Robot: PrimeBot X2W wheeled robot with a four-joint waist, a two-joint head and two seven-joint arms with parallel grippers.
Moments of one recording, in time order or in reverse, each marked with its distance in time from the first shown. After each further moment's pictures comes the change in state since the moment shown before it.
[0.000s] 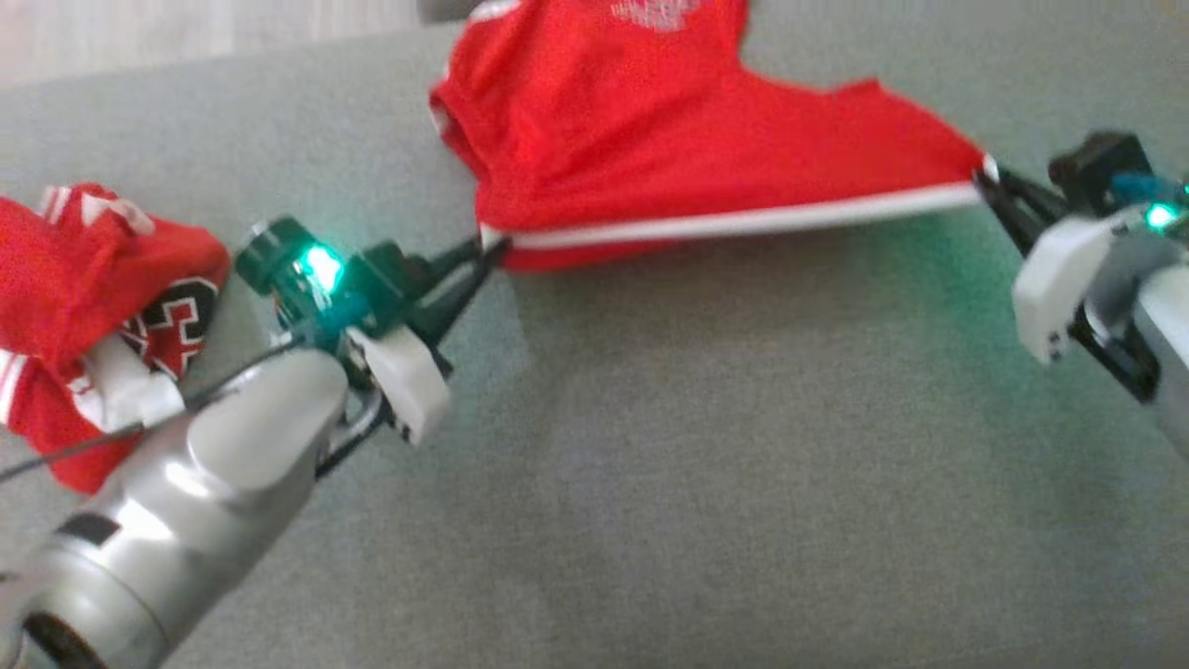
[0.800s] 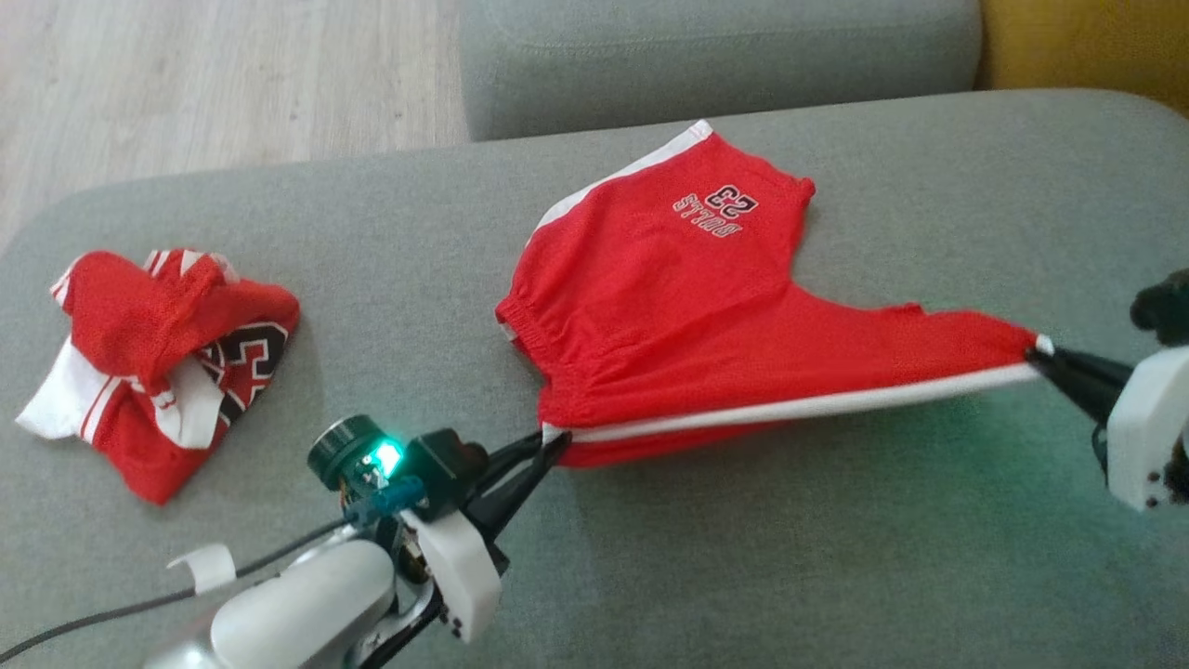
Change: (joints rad) left arm 0.311 0.118 -0.065 -0.429 -0.096 0.145 0.140; right arm 0.286 -0.371 0.110 -0.468 0.474 0.000 0.239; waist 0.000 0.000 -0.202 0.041
